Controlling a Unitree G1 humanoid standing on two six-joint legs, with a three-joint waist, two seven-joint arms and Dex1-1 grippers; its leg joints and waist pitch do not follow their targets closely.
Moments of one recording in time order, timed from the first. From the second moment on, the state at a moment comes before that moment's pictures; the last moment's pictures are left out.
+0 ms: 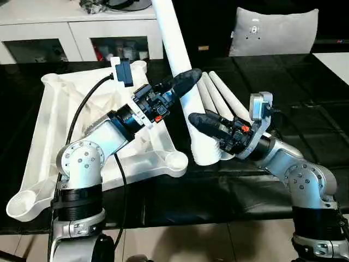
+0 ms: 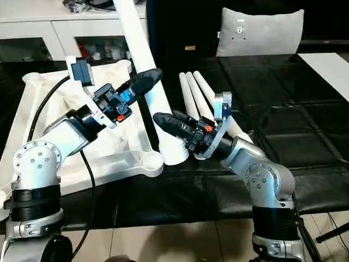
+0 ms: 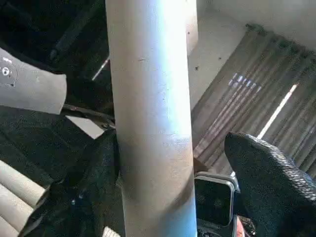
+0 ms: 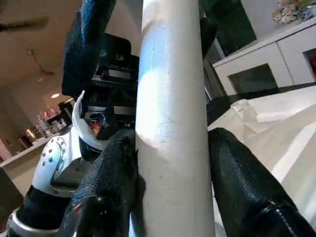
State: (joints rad) left arm -0.57 0.07 0.22 -0.10 -0.91 0.84 -0.56; right arm -0.41 -0.21 -0.12 -0.06 0.78 0.76 0.87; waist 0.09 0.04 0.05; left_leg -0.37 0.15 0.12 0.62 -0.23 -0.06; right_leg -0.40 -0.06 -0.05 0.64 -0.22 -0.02
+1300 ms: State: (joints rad) left arm -0.60 0.21 0.11 -0.08 -0.73 0.73 -0.58; right arm -0.44 -0.27 -0.04 -0.01 0.61 0.60 0.81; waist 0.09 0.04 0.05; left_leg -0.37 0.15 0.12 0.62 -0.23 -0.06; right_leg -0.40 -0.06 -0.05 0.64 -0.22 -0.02
